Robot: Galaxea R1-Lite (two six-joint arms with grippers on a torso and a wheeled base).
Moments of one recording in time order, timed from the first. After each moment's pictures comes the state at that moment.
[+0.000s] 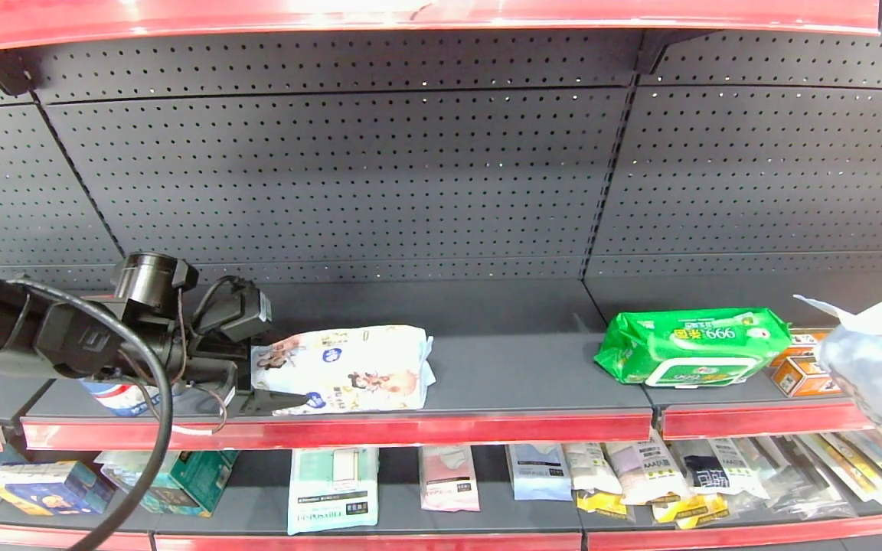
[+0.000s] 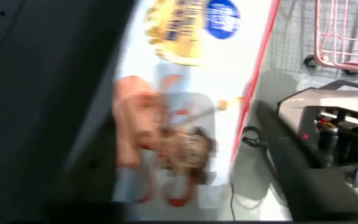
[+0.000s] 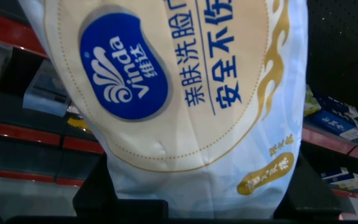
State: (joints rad) left arm -0.02 1.95 -0.94 -0.09 -0.80 1.03; right arm -0.06 0.42 -0.30 0.07 -0.10 -0.53
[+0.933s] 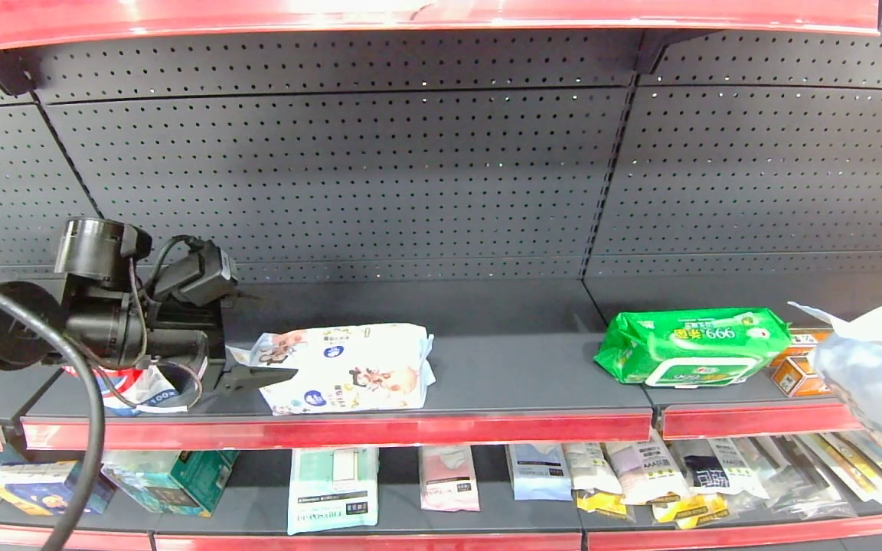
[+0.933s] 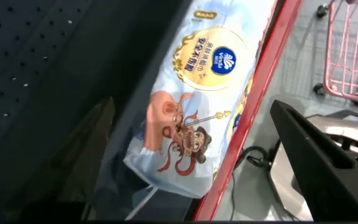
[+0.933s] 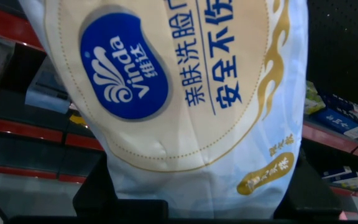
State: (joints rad) left arm 0.02 1.80 -0.94 -0.10 -0.82 0.88; right arm -0.06 0.42 -0.28 0.07 -0.09 -0.53
